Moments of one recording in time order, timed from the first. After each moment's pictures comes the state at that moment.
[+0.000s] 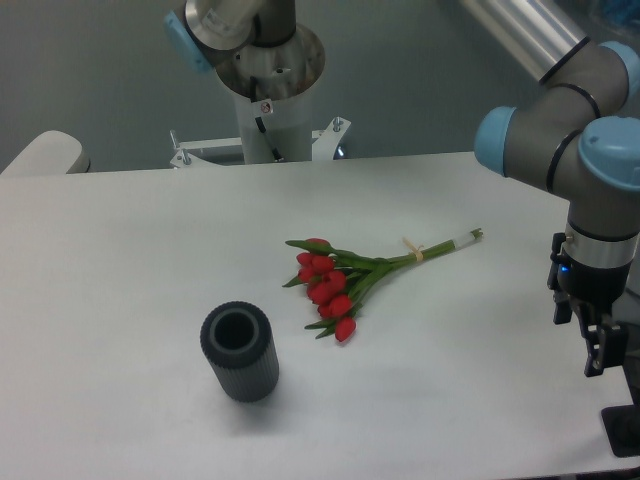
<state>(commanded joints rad) 2.76 -2.18 -1.22 -0.91 1.38 2.17</state>
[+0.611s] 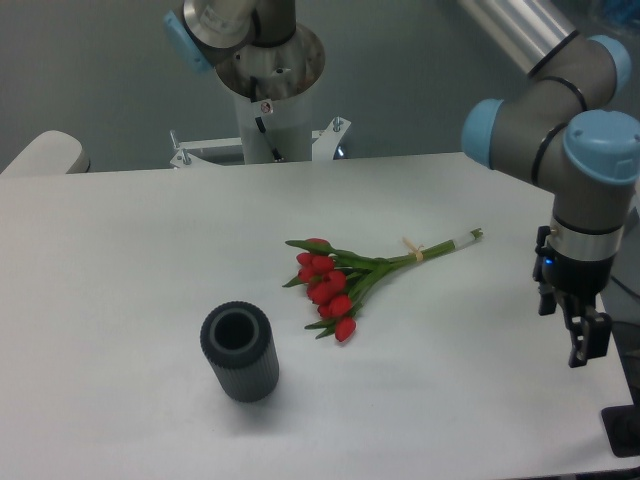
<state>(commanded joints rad) 2.73 -2.08 -1.37 -0.92 1.39 1.98</state>
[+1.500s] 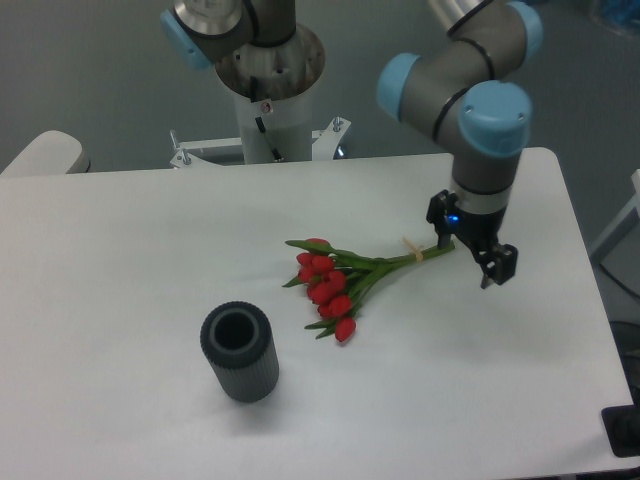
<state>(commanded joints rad) 2.63 -1.90 -1.70 -1.05 1.70 1.65</state>
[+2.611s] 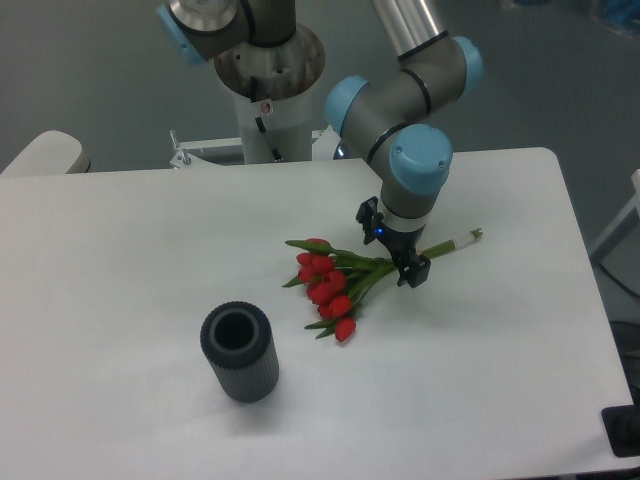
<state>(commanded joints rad) 2.64 -1.90 -1.95 -0.90 1.52 1.61</state>
